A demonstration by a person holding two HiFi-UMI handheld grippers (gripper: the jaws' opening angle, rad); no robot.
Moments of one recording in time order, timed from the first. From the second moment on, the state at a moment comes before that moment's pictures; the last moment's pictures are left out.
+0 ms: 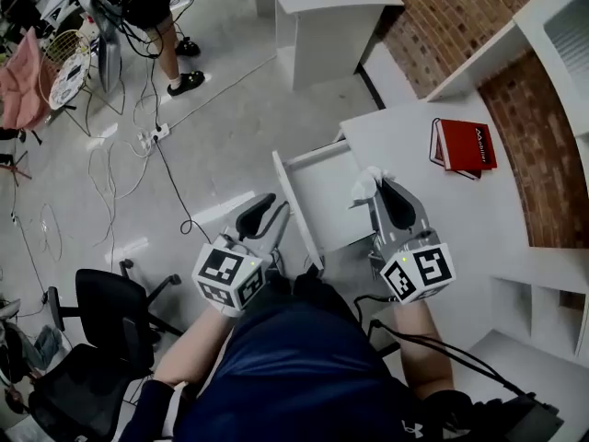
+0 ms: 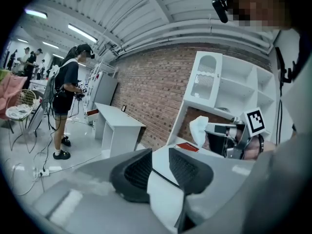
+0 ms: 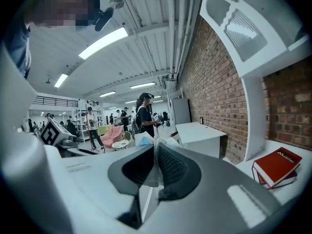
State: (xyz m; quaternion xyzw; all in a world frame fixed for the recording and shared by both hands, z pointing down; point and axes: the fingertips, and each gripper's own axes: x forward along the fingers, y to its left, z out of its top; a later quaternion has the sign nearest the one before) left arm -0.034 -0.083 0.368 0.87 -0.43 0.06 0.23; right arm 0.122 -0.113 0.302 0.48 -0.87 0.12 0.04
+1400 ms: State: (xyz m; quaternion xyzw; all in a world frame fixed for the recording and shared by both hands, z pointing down) left arm -0.073 -0.113 0.251 0.87 -0.47 -0.03 0.11; right arm 0.149 -0.100 0.195 0.53 -0.85 0.03 -0.04
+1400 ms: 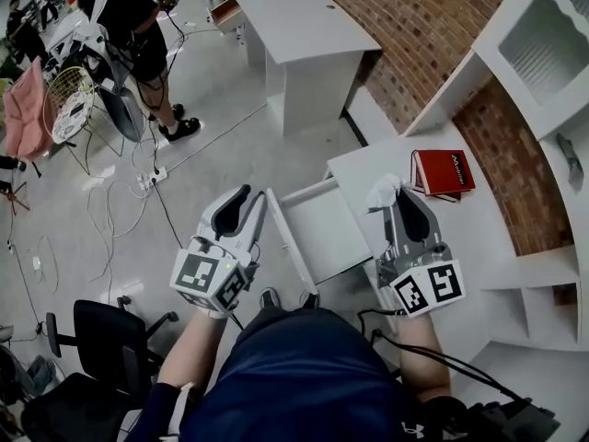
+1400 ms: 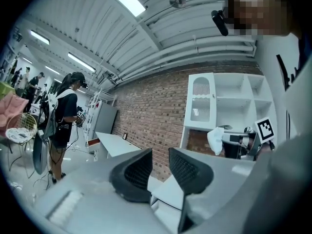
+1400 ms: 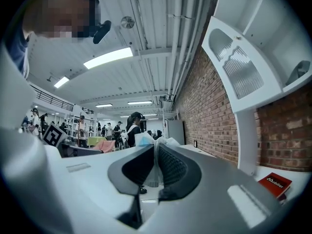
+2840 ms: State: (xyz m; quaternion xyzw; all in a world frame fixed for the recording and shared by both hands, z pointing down) left arm -0.057 -0.127 0.286 0.87 -0.47 0.00 0.15; right arm 0.161 -0.127 0.214 0.53 -0.85 0.05 -0.03
